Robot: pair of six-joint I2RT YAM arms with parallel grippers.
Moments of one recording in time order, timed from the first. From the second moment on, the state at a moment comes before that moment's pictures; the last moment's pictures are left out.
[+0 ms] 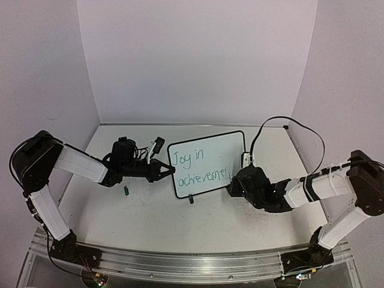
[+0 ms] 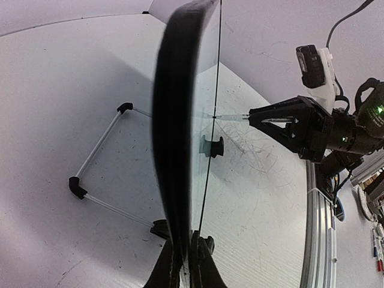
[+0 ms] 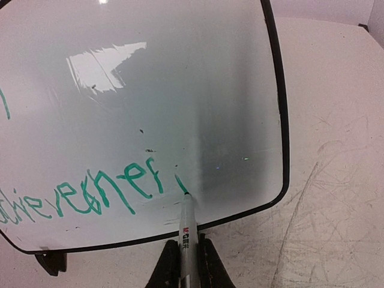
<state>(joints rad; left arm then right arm) -0.62 1.72 0.75 0.58 0.63 -0.26 0.93 1.53 0.63 0.26 0.59 0.61</state>
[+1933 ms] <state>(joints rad) -0.62 1.72 0.75 0.58 0.63 -0.26 0.92 1.53 0.66 0.29 0.61 0.59</state>
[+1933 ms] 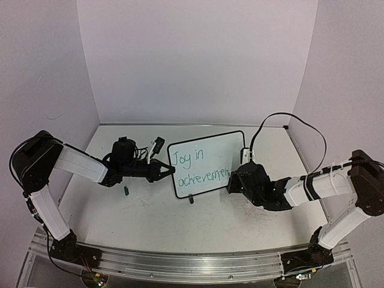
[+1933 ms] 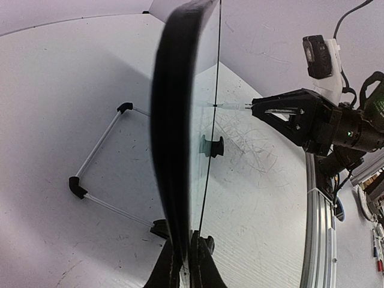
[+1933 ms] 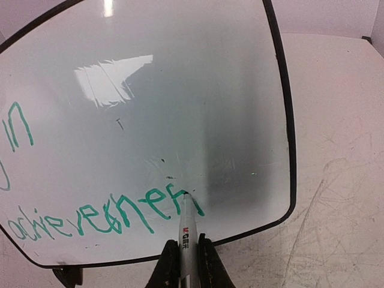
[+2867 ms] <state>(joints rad) -0.62 1.72 0.76 0.58 0.63 -0.26 0.86 1.43 0.62 0.30 0.54 0.56</state>
